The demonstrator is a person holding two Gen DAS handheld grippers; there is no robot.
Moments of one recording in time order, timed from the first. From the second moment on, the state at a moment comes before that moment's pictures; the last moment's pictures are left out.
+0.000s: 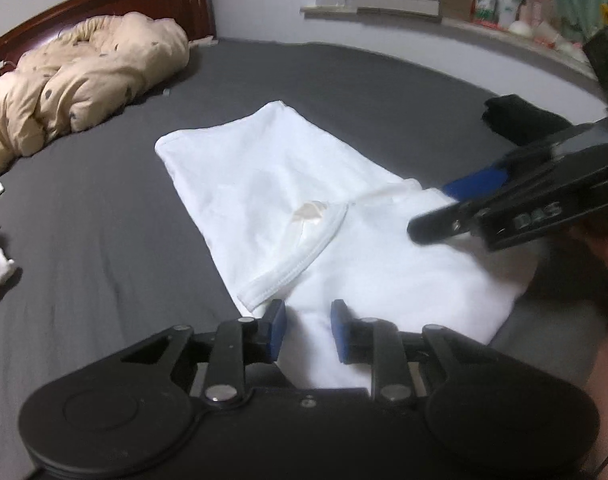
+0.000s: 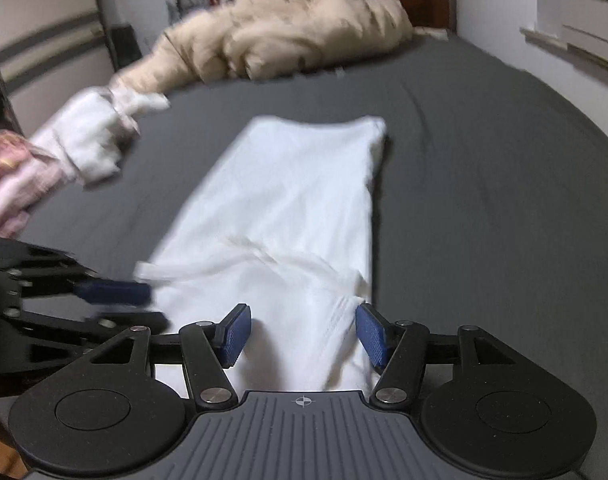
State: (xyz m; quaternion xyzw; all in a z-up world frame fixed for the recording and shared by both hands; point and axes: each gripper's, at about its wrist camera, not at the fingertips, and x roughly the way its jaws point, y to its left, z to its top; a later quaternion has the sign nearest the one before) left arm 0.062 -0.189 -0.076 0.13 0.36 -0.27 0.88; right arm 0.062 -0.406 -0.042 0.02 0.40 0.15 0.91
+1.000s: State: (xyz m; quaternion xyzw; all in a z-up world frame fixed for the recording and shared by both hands) left arm 0.094 -0.217 -0.058 0.12 0.30 -0.30 0.90; right arm 0.064 -0.441 -0.032 0.10 0.36 0.17 0.91
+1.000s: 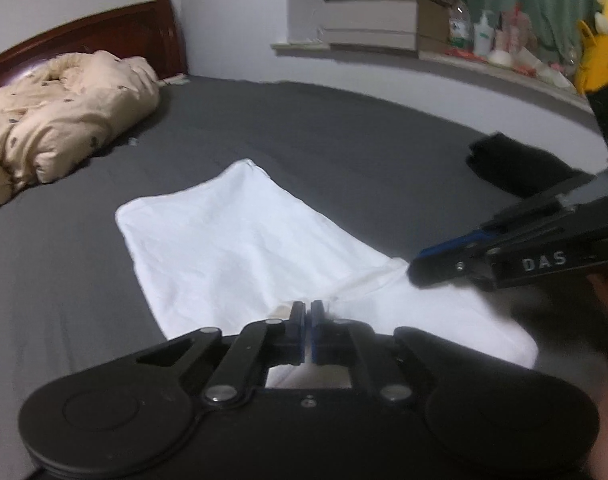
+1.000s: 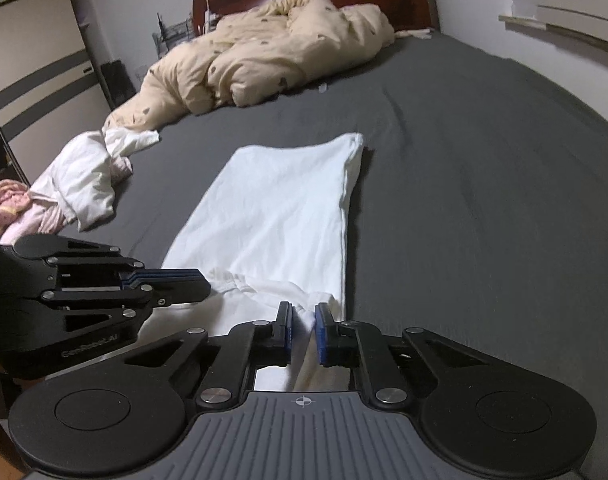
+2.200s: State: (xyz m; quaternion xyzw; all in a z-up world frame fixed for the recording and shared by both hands) left arm 0.004 -0.134 -0.058 0.07 0.39 -0.30 0.87; right arm 0.007 -0.468 -0.042 0.12 0.41 0.22 0.88
